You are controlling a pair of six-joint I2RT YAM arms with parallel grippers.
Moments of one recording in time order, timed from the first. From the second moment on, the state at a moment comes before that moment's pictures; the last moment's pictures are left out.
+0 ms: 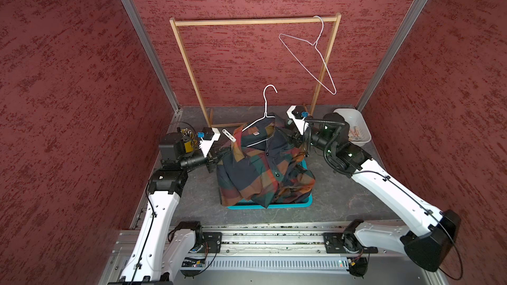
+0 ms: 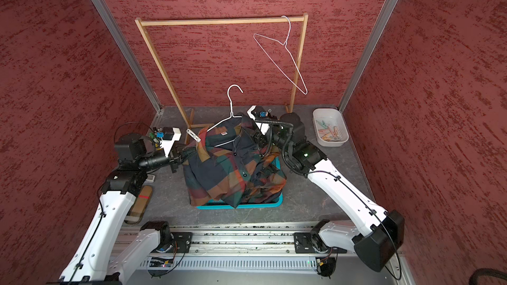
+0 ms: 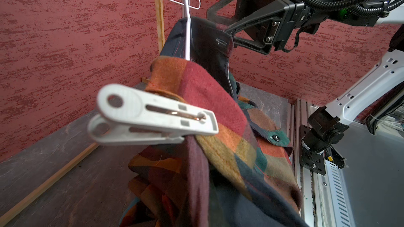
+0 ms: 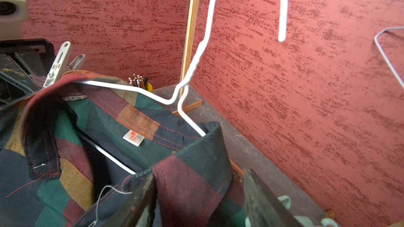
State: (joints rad) left arm 0.01 0.85 0.88 -0.41 1.05 0.25; right arm 0.60 1.24 1.20 -0.10 -0.26 -0.26
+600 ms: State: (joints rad) left arm 0.01 0.82 0.83 -0.34 1.04 0.33; right arm 0.55 1.41 1.33 -0.16 -0.42 -0.43
